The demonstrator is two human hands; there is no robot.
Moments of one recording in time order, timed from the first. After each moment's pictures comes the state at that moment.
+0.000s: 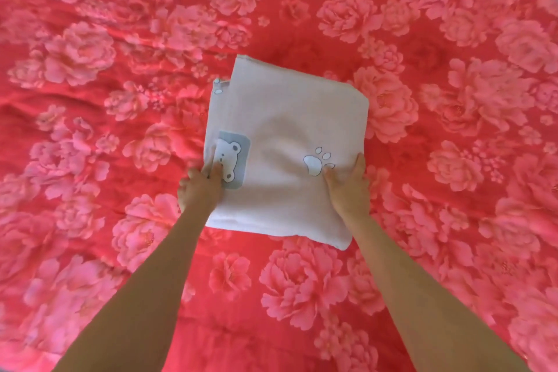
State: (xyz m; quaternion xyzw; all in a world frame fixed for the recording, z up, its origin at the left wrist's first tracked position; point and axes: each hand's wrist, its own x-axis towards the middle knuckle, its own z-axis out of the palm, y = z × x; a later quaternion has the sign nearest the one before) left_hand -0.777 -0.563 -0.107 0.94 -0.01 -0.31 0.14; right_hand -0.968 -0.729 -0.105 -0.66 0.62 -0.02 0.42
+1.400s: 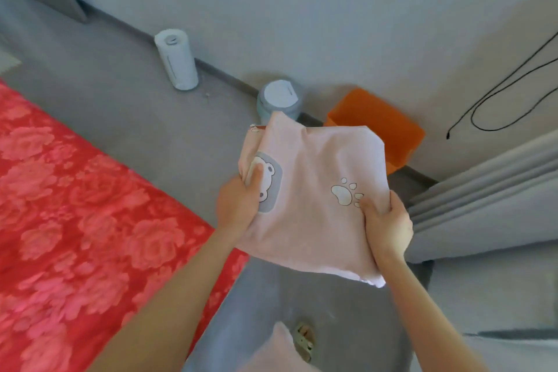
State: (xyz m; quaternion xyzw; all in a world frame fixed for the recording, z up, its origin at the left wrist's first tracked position) left_hand -1.584 -0.669 0.201 0.62 -0.62 -0.44 0.20; right_hand -1.771 -0.526 0.190 -0.18 0.89 -0.40 0.13
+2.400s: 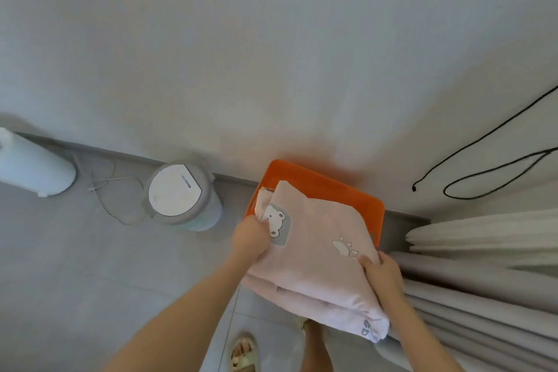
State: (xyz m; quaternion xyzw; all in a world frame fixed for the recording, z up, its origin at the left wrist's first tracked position) left_hand -2.116 -0.975 0.032 0.53 -0.73 -0.40 -0.16; right_hand -2.234 -0.739 0.000 0.04 0.89 -0.30 0.33
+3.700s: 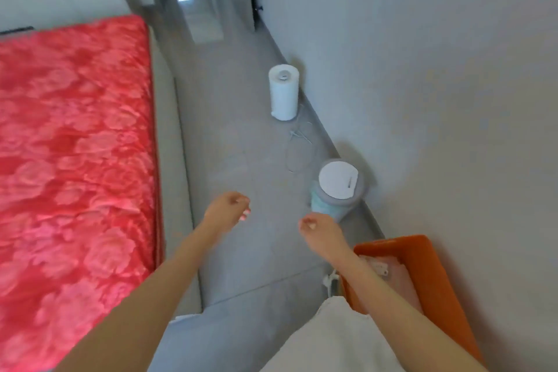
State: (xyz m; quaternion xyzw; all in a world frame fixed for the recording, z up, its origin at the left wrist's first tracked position) left_hand -1.805 -0.898 0.212 0.76 -0.38 -0.46 0.24; right_hand -2.010 -0.915 0.198 -0.65 0.61 -0.04 0.45
